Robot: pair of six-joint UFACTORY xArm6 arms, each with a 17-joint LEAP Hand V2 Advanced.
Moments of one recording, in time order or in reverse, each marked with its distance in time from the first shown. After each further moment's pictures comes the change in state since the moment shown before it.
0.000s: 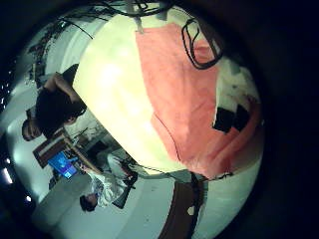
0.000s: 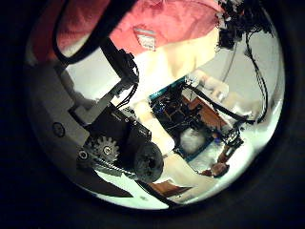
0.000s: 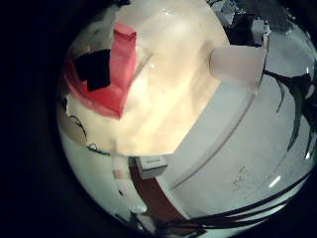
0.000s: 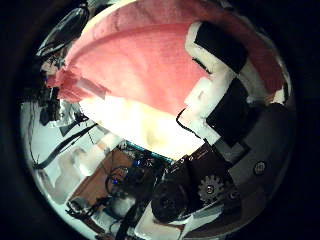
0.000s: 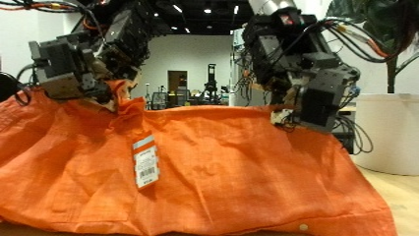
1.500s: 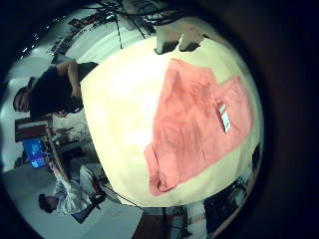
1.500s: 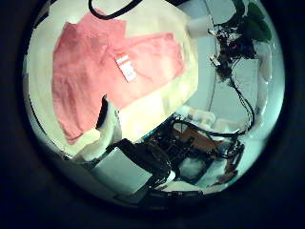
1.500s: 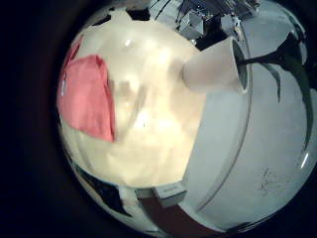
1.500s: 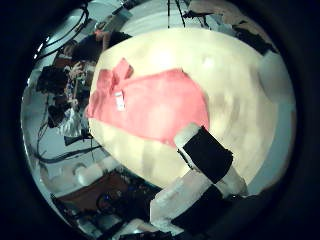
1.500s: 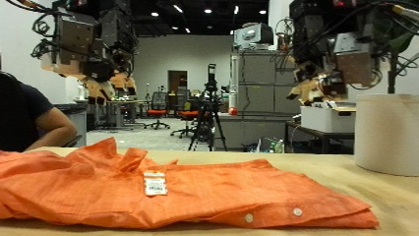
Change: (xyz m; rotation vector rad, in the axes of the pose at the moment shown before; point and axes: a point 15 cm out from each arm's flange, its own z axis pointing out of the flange) left arm 0.004 0.007 -0.017 0.387 0.202 -0.139; right arm 0.081 0.062 -0.009 0.307 -0.064 0.100
